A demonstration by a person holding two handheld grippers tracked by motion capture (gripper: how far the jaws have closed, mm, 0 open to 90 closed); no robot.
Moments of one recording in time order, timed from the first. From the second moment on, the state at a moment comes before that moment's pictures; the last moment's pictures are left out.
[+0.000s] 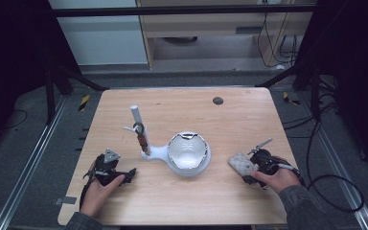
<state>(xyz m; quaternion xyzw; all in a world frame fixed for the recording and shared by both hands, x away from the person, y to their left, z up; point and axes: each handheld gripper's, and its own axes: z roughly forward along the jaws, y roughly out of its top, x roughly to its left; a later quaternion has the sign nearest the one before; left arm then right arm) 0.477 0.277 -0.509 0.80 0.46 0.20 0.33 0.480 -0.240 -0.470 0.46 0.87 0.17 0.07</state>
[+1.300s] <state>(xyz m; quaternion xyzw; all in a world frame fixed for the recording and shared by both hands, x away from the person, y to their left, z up) 0.477 0.277 -0.509 0.80 0.46 0.20 0.33 0.474 -0.229 -0.424 0.40 0.90 0.17 0.11</state>
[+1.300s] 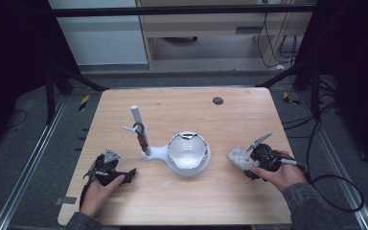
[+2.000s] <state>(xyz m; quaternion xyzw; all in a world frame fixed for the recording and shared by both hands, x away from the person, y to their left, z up) 0.477 0.277 -0.509 0.80 0.46 0.20 0.33 0.463 -0.157 -0.345 0.29 0.93 0.16 0.14</state>
